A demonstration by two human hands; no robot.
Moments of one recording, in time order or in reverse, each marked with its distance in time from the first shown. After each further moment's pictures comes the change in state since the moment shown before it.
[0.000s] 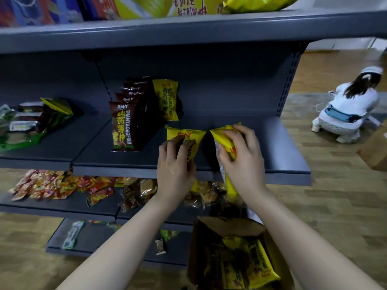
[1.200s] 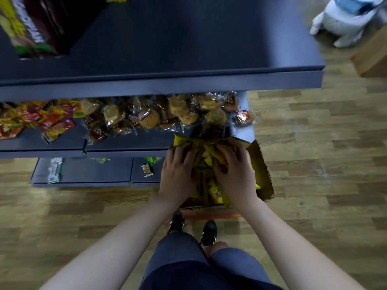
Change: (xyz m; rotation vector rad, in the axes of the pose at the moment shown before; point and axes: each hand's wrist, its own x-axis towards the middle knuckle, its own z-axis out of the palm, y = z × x) left_hand -0.198 0.025 0.080 -0.117 -0.656 -0.085; right_hand -0.217 0.090 0.033 -0.164 -0.343 0.355
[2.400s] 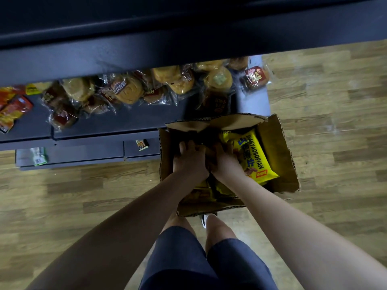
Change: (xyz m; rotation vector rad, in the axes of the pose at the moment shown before) left_hand 0.047 -0.016 0.088 0.194 -0.941 -0.263; right_hand 0.003 0.065 0.126 -0.086 -0.830 0.505
